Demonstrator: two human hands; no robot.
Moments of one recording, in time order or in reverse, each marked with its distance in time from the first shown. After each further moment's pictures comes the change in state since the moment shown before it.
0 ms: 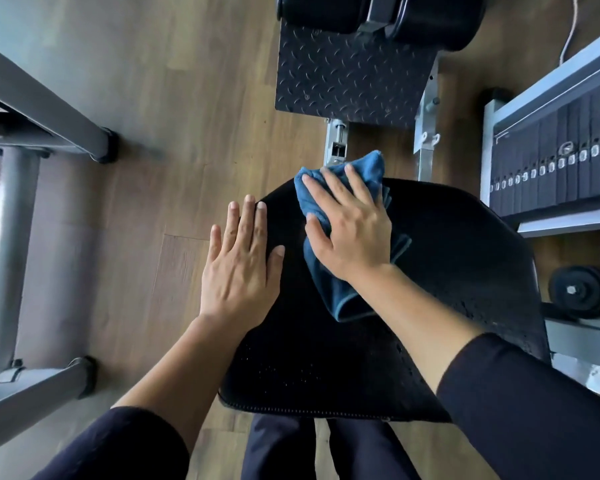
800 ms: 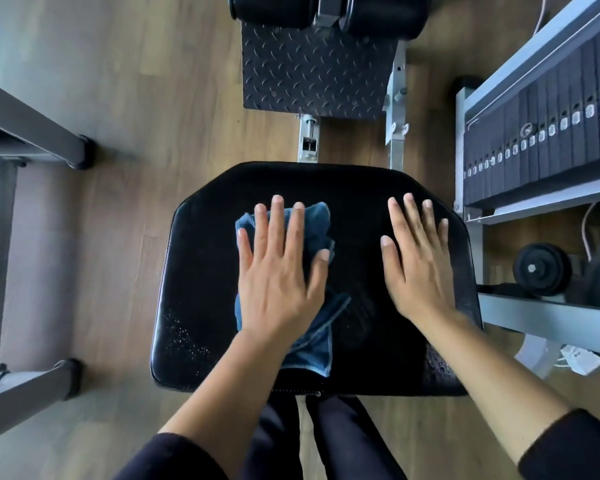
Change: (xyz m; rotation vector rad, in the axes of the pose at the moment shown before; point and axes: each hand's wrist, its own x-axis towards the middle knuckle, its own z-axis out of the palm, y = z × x) left_hand -0.026 0.125 0.030 -0.030 0.107 0.044; right_hand -0.108 0.131 -0.044 0.062 -0.054 0.254
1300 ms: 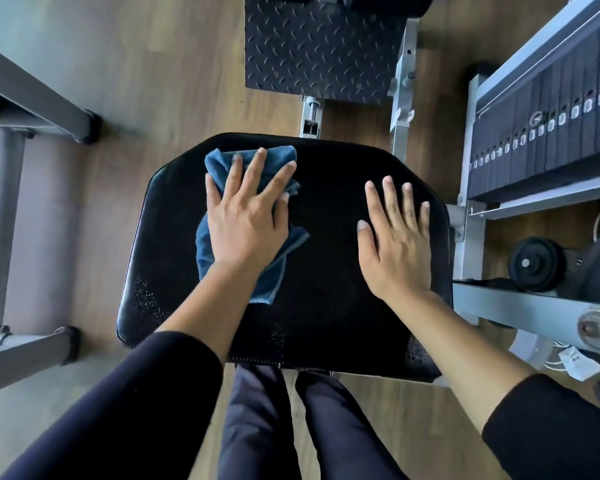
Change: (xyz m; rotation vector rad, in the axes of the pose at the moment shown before) left_hand 0.040 -0.006 0.023 0.191 0.198 0.031; right_hand -0.001 0.017 0.005 -0.092 -0.068 -0.049
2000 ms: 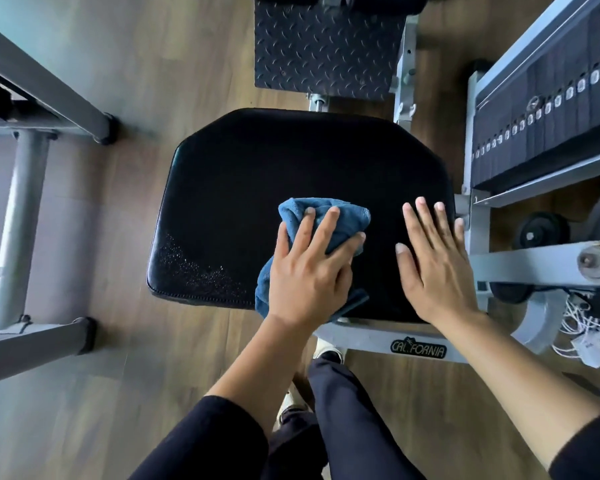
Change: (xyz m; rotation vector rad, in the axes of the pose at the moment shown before) left_hand -0.116 0.054 -0.003 -0.109 0.083 0.253; right_hand -0.087 0.034 -0.009 0.029 -0.008 -0.059
